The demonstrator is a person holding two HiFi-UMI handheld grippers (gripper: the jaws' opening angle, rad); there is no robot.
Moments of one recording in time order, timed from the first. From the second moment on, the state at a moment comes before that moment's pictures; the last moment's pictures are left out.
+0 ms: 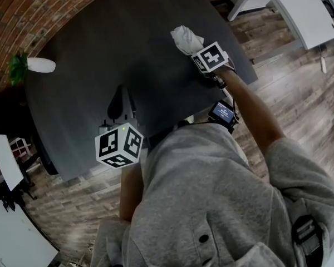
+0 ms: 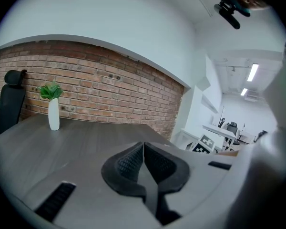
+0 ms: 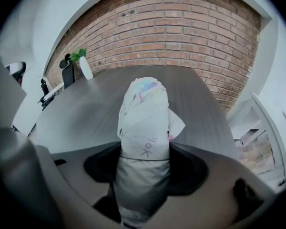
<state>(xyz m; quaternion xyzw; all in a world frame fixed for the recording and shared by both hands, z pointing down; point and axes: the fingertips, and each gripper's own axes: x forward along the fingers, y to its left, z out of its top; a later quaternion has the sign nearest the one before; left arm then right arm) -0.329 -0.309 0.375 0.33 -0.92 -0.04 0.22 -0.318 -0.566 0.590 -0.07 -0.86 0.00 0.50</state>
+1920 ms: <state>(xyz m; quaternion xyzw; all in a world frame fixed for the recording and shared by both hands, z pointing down) -0.274 -0.274 0.338 0.58 -0.79 0.00 0.18 -0.118 -0.425 0.287 0.21 -0.97 0.09 0.05</state>
